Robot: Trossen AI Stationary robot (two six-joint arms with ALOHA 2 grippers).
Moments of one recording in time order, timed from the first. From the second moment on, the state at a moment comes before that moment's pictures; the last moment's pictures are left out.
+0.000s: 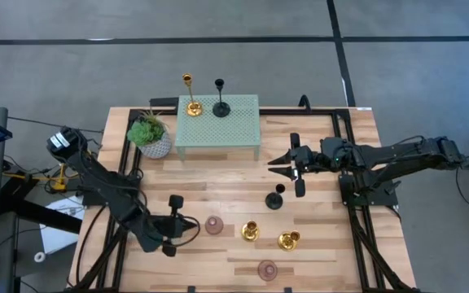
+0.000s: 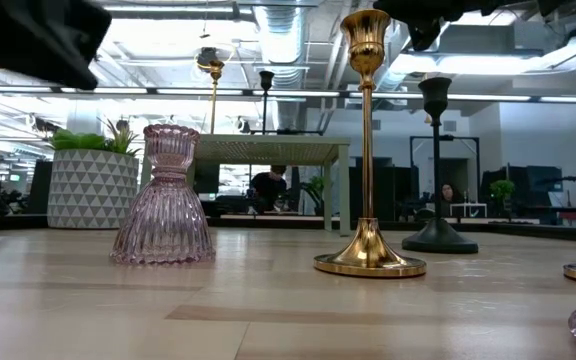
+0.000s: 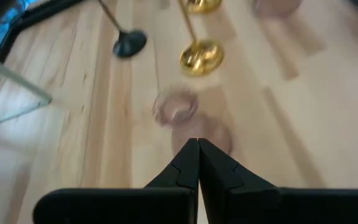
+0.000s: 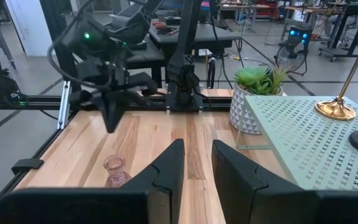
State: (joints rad) left arm -0.83 1.17 0.66 -0.16 -0.71 -0.17; right arm 0.06 0.97 0.69 0.12 0.03 0.00
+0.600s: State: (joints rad) left arm -0.68 0.68 0.23 0.15 -0.47 -0.06; right arm 0.06 0.97 0.69 0.16 0.03 0.00
